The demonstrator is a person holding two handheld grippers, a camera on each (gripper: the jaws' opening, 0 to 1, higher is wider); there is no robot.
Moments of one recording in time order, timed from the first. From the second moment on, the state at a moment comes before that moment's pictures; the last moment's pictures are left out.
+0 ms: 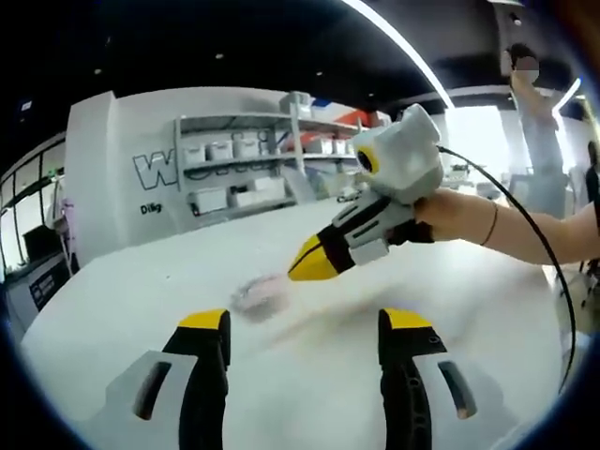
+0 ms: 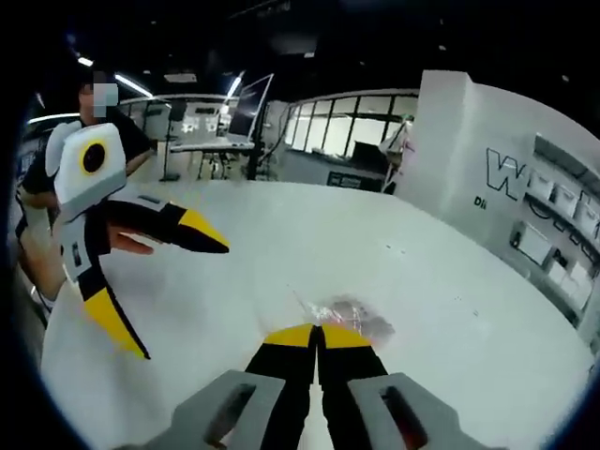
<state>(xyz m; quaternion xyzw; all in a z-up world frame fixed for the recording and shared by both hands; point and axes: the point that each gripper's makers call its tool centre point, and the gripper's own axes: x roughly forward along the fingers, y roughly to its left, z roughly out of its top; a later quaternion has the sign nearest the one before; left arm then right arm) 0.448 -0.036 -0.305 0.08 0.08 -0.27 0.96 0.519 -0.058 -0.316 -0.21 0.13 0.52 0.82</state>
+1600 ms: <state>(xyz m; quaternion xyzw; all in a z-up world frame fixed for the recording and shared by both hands) 0.447 -0.045 -0.309 0.05 0.09 -0.29 0.95 0.498 -0.057 -0.306 -0.16 0.16 0.55 0.81</state>
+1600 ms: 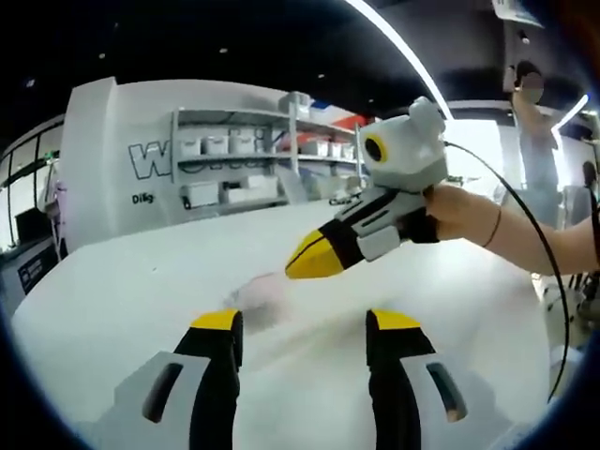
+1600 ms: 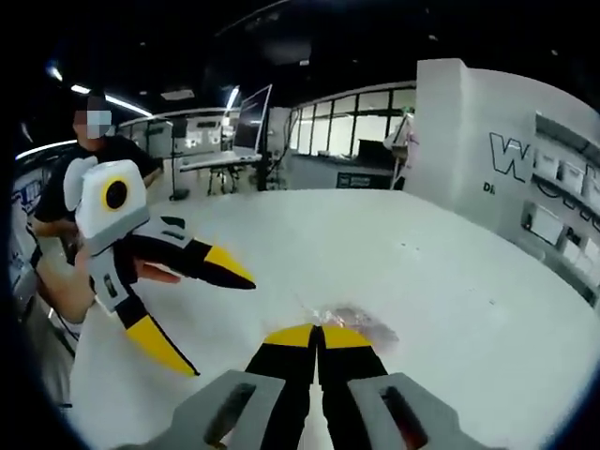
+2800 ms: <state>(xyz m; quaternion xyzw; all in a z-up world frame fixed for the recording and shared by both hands) 0.444 -0.046 -0.309 -0.03 0.10 -0.30 0.95 0.480 -0.059 -0.308 -0.16 0.17 0.56 0.79</state>
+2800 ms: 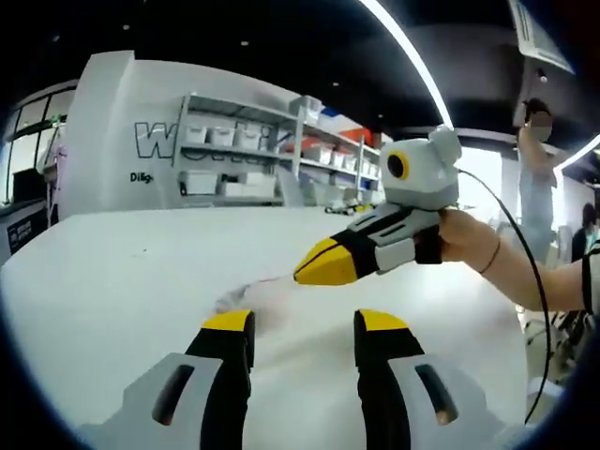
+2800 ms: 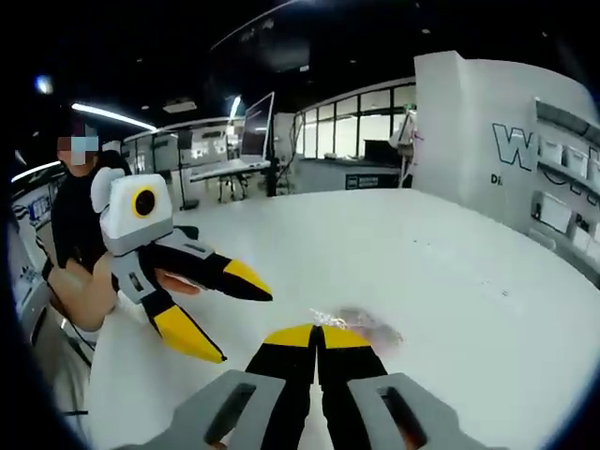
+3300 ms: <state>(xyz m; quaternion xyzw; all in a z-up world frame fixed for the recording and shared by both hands) 0.446 -0.044 -0.305 -0.05 0.10 -0.31 0.94 0.472 -0.051 -0.304 -0.15 0.20 0.59 0.77</state>
